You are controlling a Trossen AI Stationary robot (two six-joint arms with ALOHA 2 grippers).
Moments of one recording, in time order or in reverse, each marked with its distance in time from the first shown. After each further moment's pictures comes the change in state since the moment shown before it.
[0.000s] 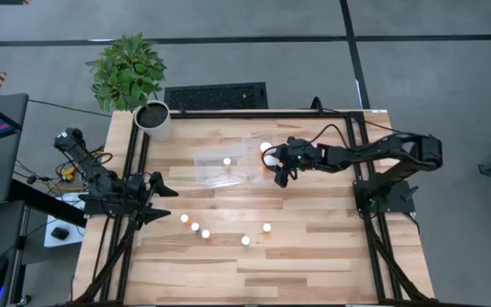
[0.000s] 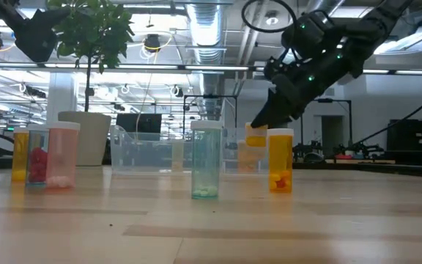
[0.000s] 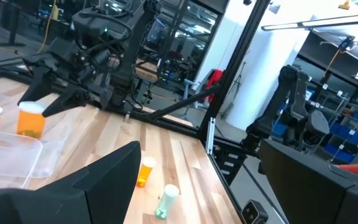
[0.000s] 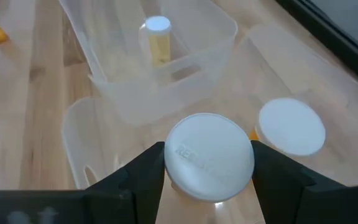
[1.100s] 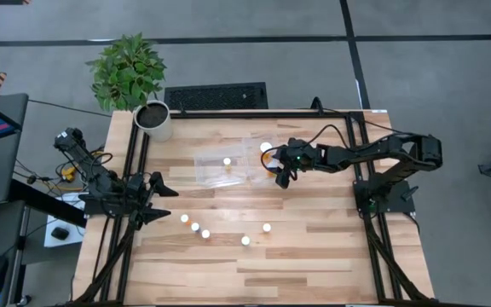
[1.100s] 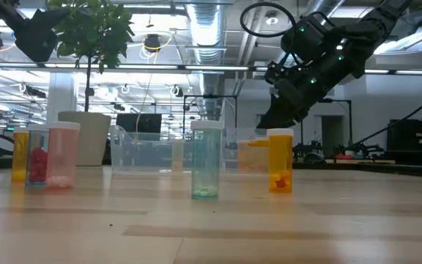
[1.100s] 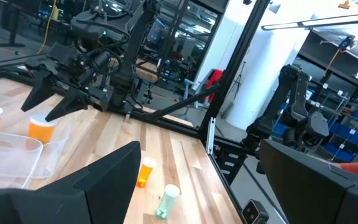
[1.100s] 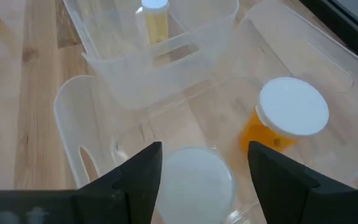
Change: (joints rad) left arm 0.000 0.000 0.000 -0.001 0.001 0.003; right arm 0.000 0.001 0.000 -0.052 0.001 0.000
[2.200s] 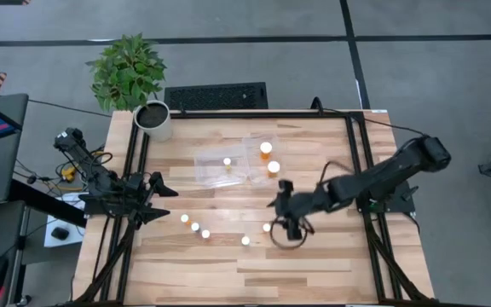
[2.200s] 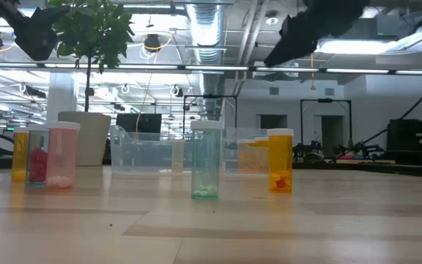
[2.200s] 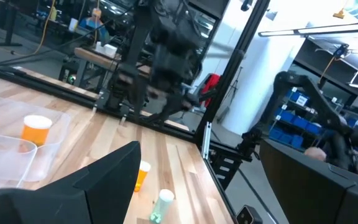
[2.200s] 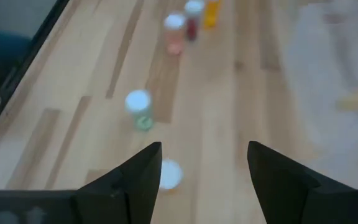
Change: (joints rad) left arm 0.000 0.000 0.000 0.025 0.004 -0.011; right arm 0.575 -0.046 0.290 -0.394 0.113 0.057
